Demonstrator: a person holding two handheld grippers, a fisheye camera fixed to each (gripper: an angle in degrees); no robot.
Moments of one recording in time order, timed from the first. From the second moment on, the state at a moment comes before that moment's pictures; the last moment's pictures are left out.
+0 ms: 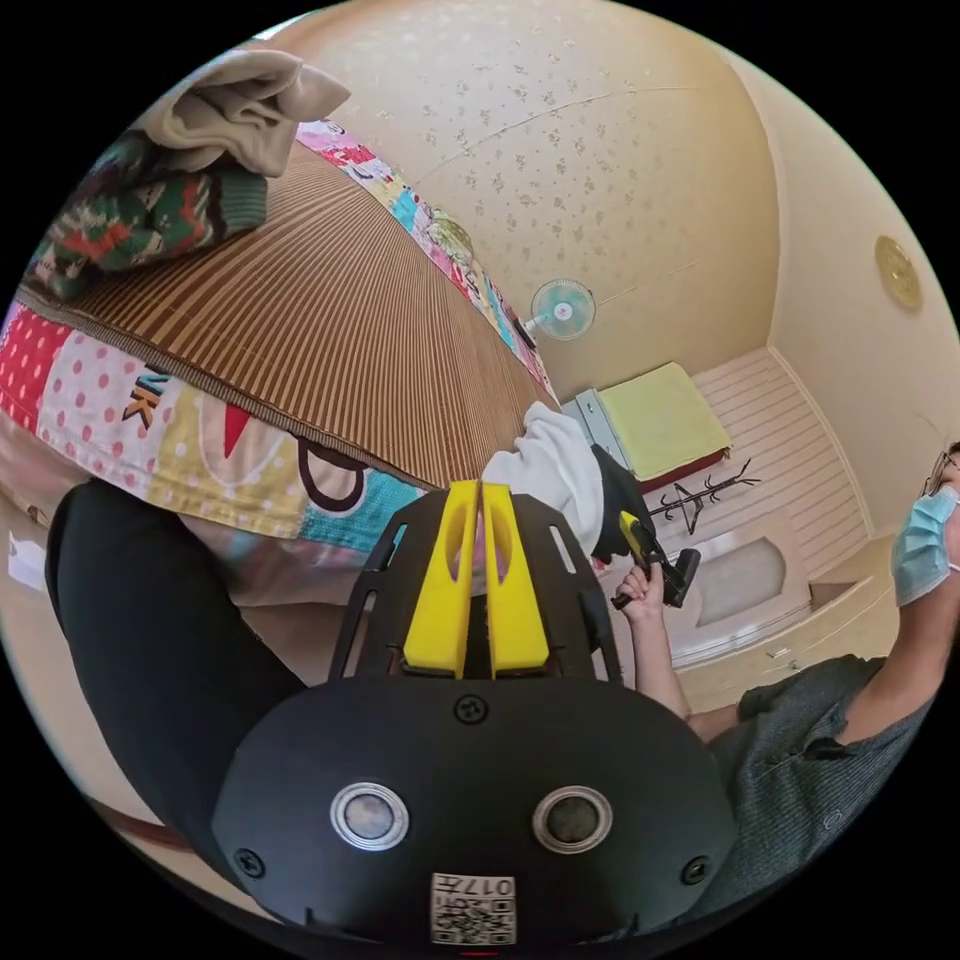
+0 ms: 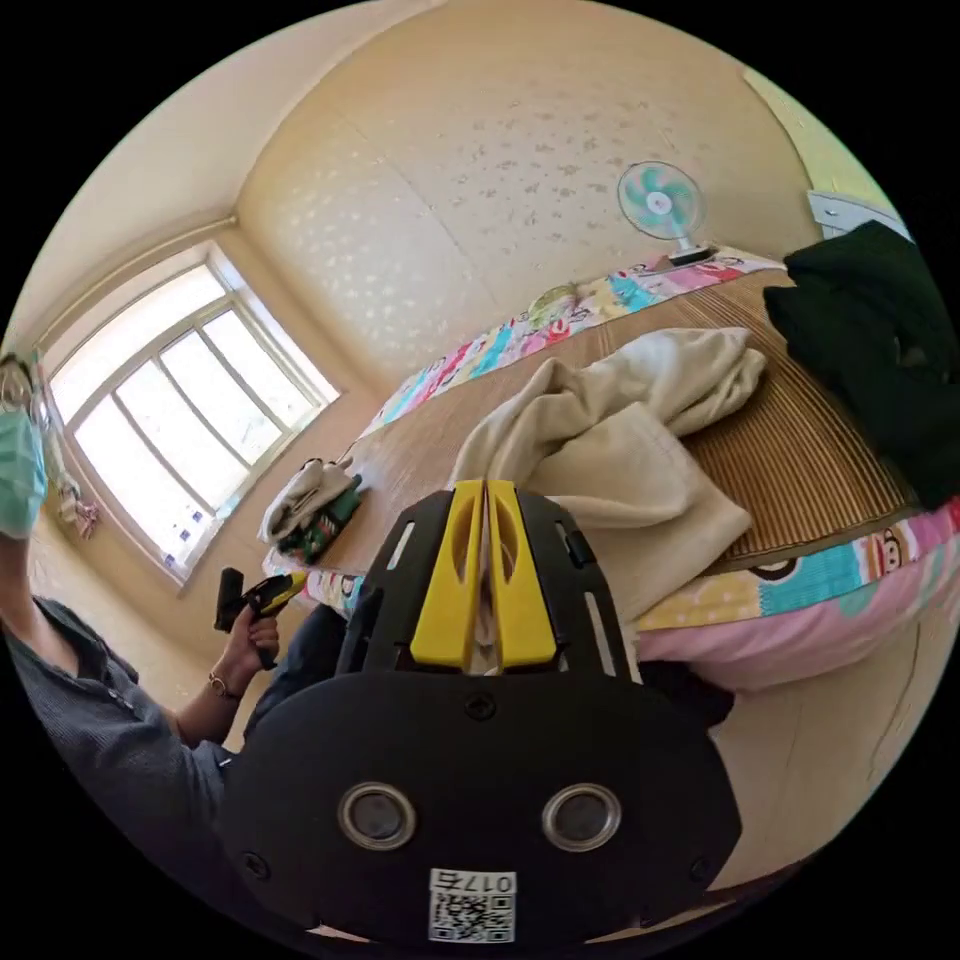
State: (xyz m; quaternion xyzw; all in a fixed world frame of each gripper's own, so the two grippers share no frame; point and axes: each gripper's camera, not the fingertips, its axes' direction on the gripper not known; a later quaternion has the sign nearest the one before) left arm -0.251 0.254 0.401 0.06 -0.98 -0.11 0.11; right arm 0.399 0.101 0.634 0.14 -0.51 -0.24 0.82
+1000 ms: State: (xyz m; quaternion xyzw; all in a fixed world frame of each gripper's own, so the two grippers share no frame) left arm -0.469 0.135 0.361 -0.16 -0.97 -0.10 0.15; right arm 0.357 0.096 0.577 0.15 -0.63 -0.43 0.63
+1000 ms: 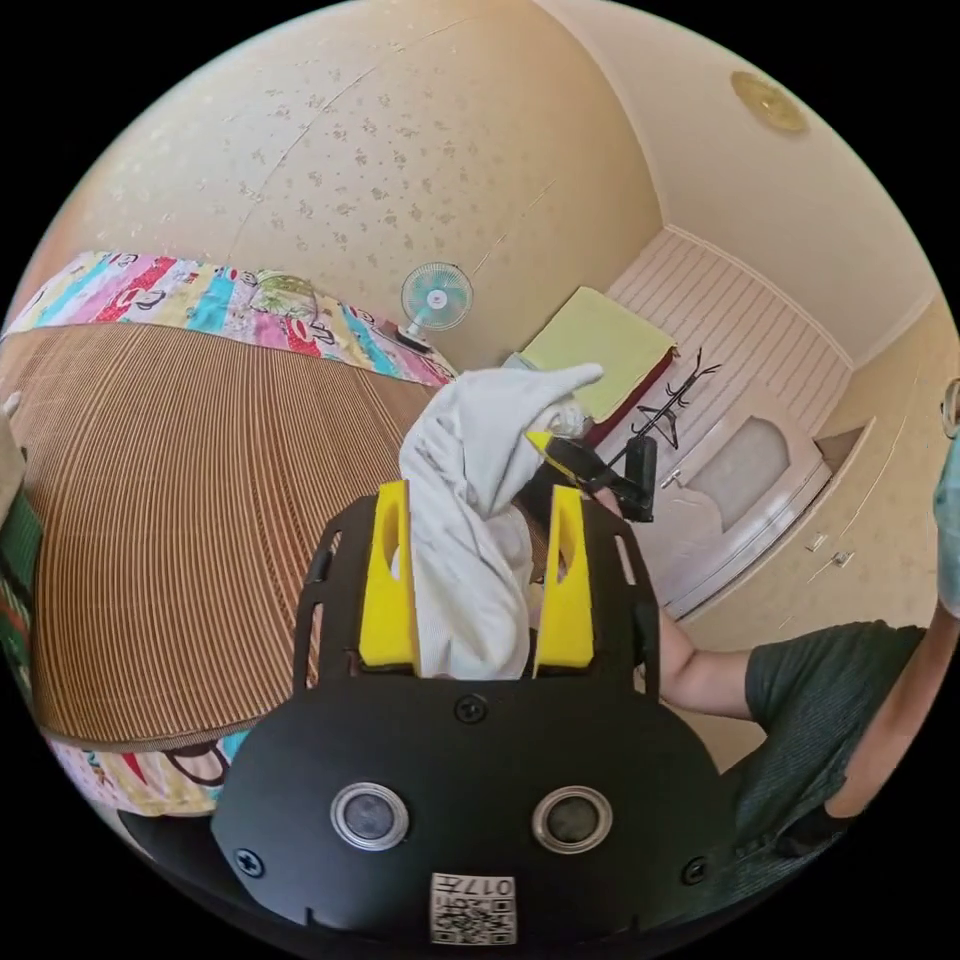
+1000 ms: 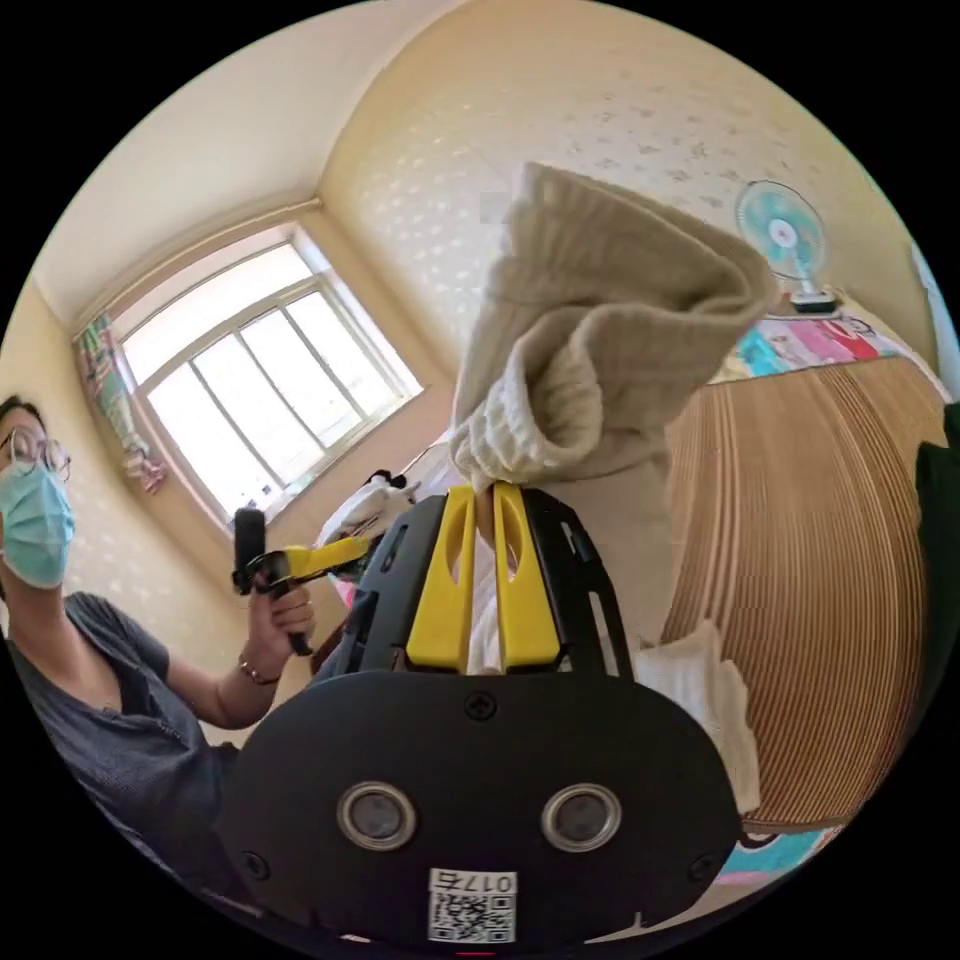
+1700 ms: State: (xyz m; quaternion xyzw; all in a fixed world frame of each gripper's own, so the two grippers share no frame) left arm -0.529 0.175 0.652 -0.19 -0.90 0.09 0.39; right arm 0.545 0.270 0.327 0.39 -0.65 -0.30 0.58
